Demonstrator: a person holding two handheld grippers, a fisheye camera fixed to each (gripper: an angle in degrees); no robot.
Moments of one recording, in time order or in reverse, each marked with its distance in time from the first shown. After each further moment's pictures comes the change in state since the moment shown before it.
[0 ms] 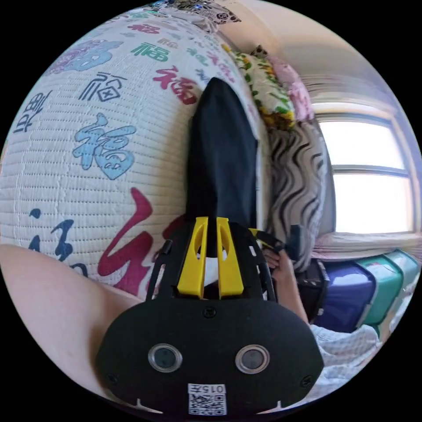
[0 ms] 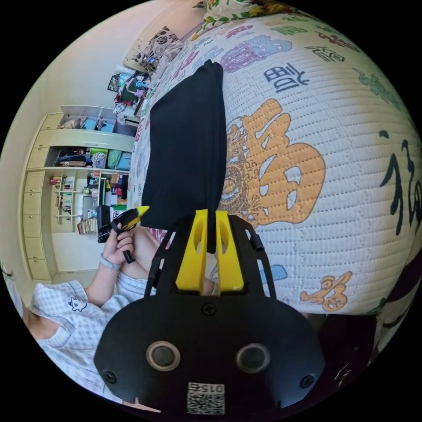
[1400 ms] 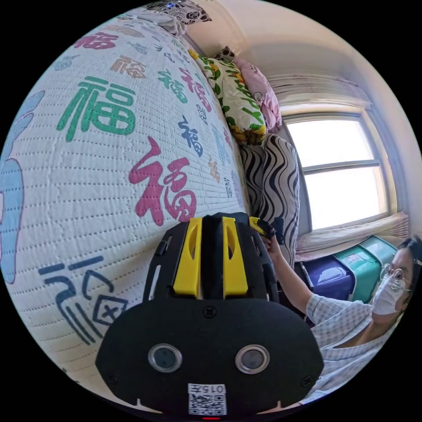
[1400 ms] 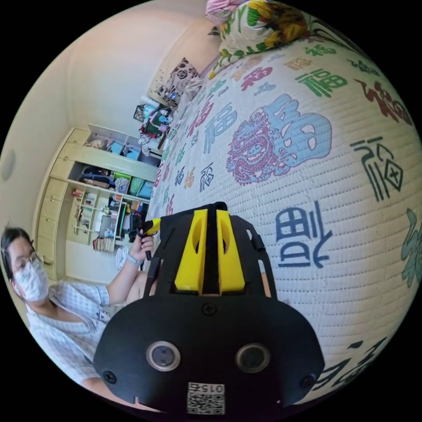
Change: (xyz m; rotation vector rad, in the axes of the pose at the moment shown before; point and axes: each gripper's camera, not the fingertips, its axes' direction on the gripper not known) left arm -0.178 -0.257 -0.009 -0.010 0.231 0.187; right arm 0.036 -0.164 -0.055 0.224 -0.143 -0.082
